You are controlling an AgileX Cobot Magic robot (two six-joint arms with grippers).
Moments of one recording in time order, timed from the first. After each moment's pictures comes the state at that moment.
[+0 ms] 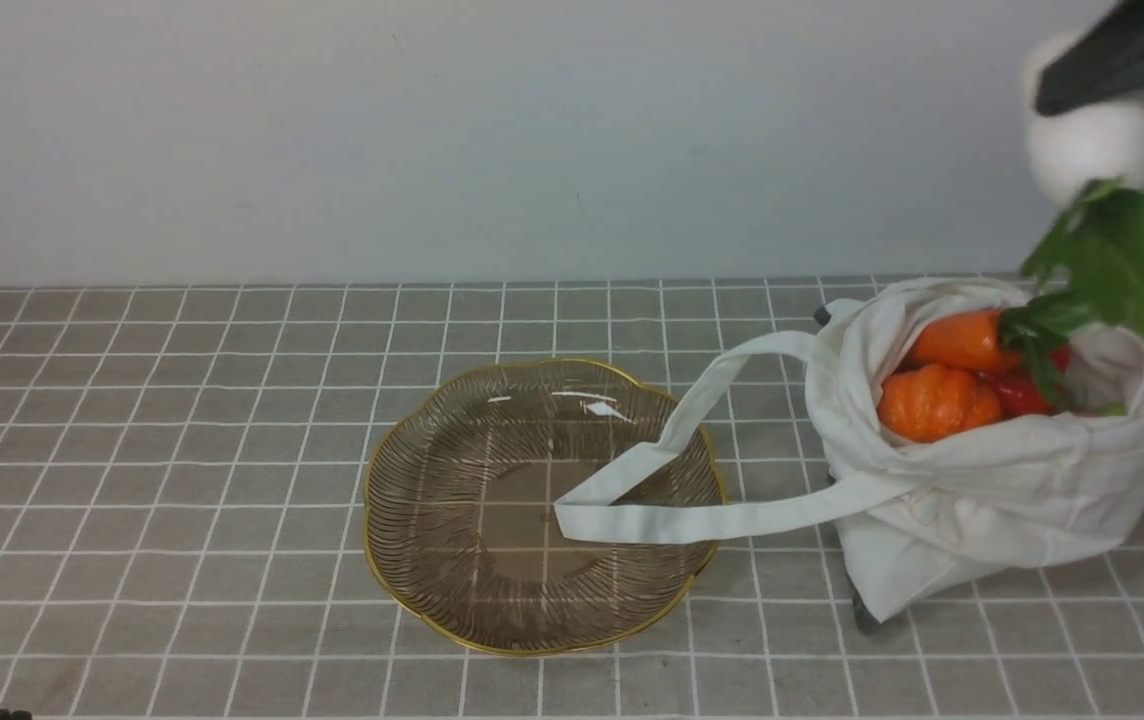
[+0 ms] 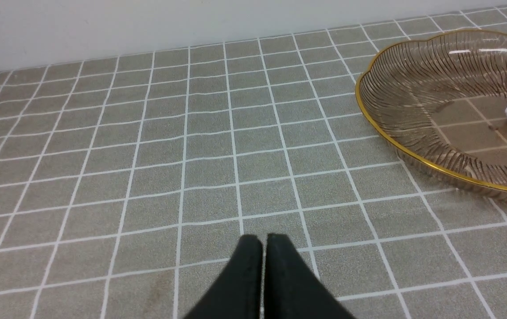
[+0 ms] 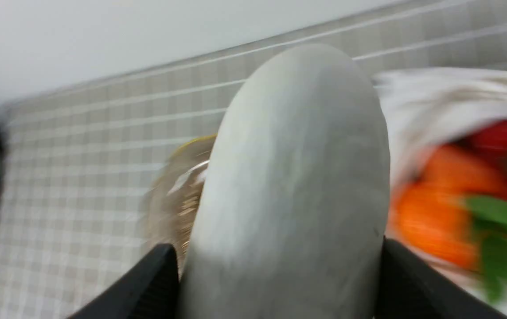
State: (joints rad) right arm 0.12 1.42 -1.57 0.51 1.21 0.05; left arm -0.09 -0.02 0.03 -0.03 0.37 0.06
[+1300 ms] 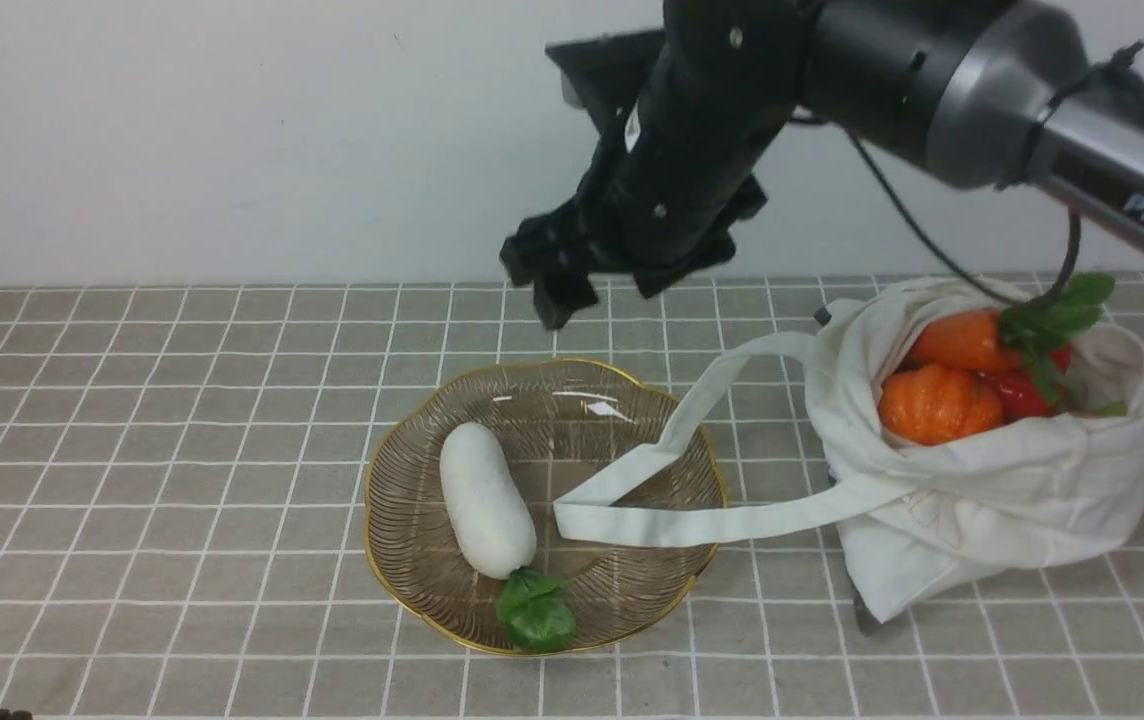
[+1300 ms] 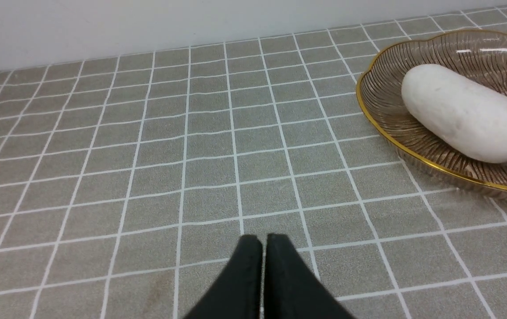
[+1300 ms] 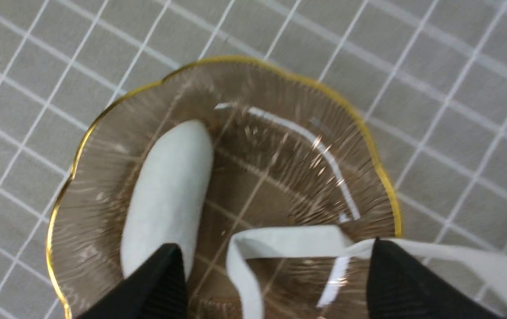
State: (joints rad) right arm 0.64 2.00 -2.04 -0.01 1.23 0.16; left arm -0.09 -0.02 0.03 -0.03 0.37 0.06
